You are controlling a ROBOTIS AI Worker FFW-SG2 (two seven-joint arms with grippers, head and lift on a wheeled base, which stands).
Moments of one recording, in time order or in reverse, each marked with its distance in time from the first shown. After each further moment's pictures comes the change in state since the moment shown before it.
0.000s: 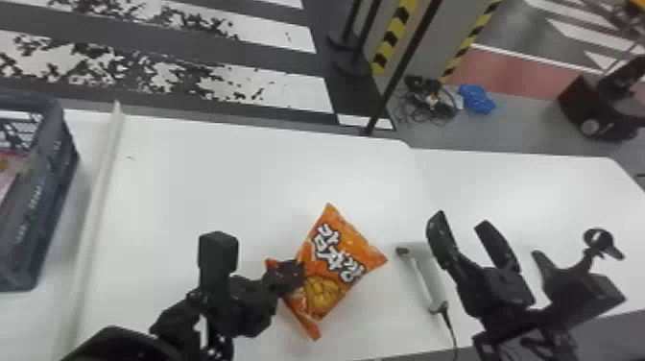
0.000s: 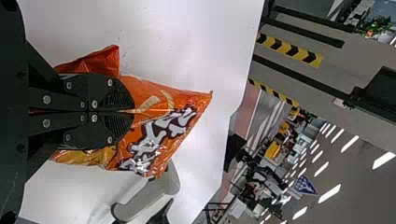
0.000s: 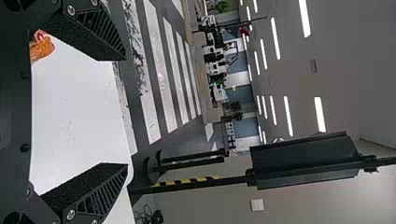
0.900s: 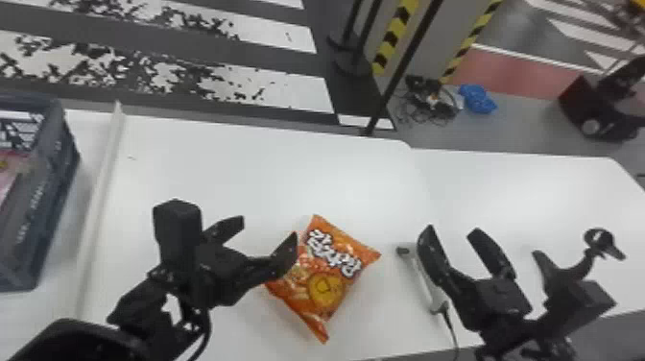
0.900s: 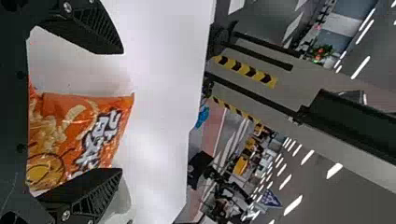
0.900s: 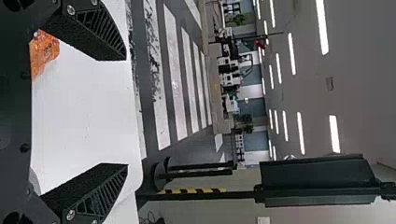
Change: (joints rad) left arm 0.088 0.006 0.099 -0.250 -0.036 0.005 0.073; right arm 0.031 -0.004 -0.006 0.007 0.082 0.006 0.072
